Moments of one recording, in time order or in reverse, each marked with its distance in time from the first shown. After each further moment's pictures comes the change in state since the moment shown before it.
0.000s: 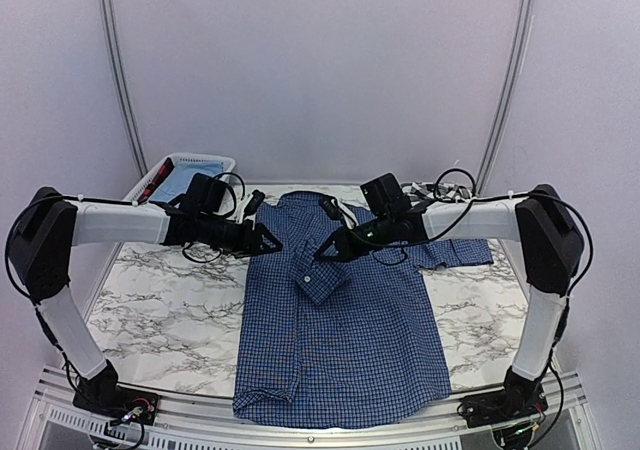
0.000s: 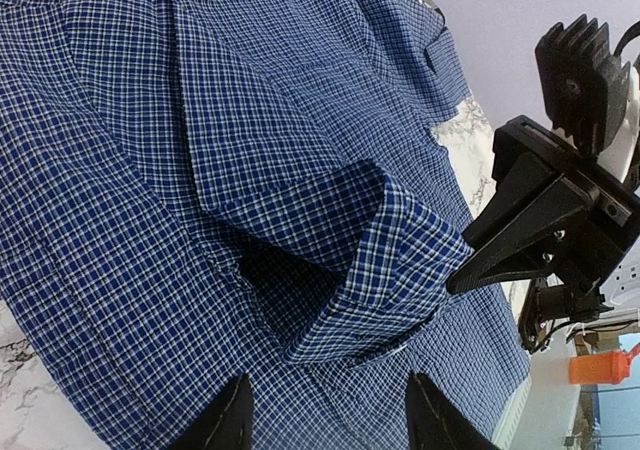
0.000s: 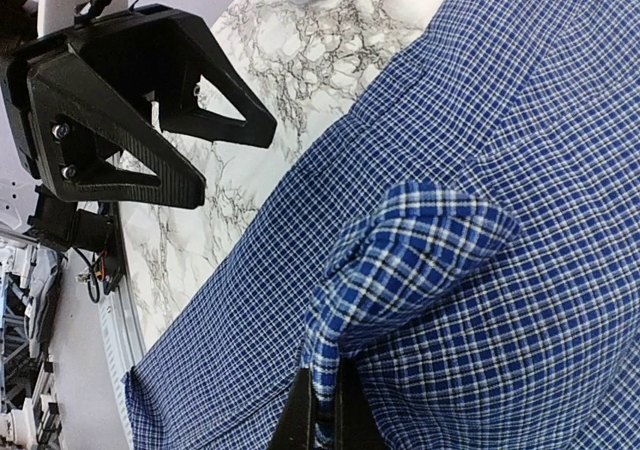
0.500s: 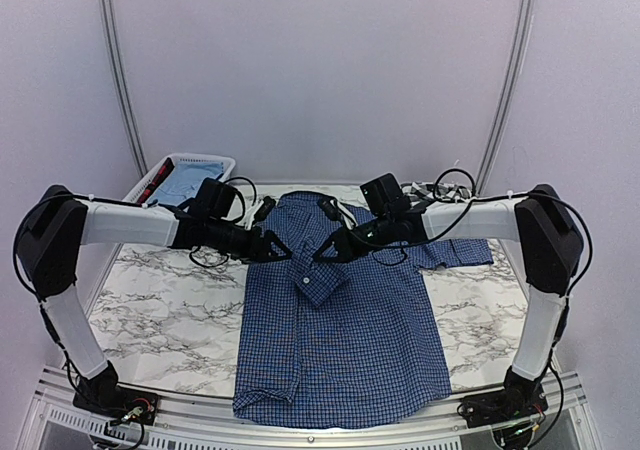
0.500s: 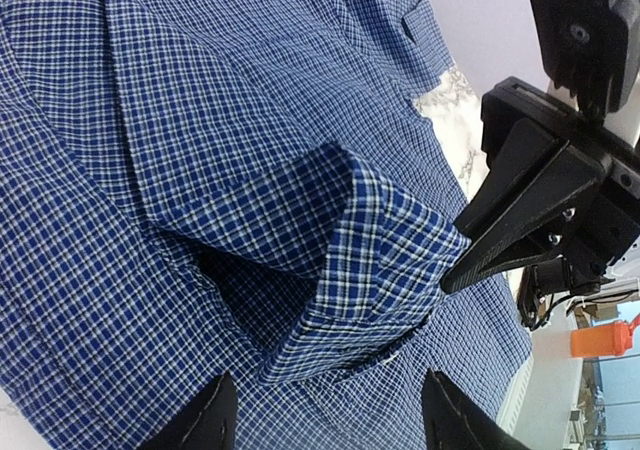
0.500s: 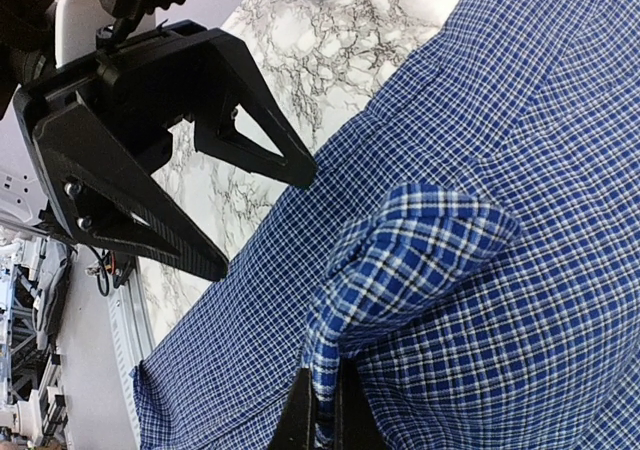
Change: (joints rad) left arm -0.035 0.043 0.014 0.022 0.043 0.039; right arm 0.000 0.005 0.002 0.000 -0.040 -0.006
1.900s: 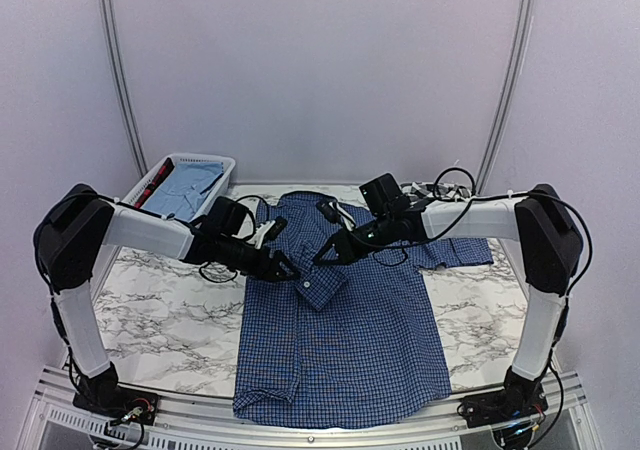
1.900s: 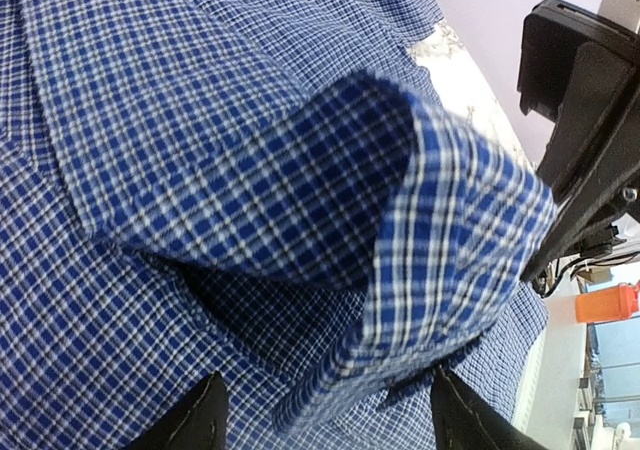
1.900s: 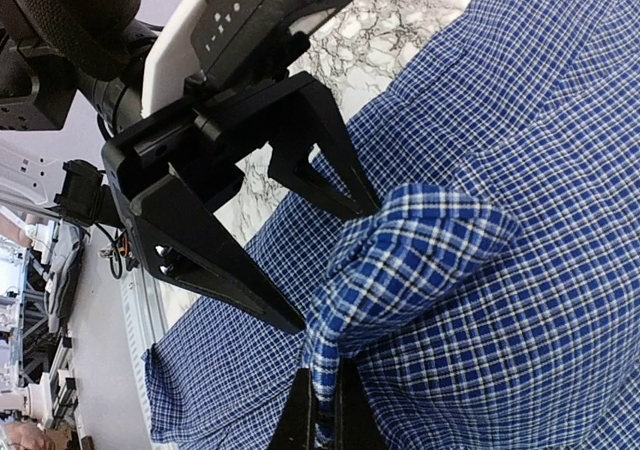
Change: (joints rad) left arm -0.035 0.104 -0.047 0.113 0.054 0.041; right arm 0.000 0.003 0.013 -0.050 -0.047 -0.024
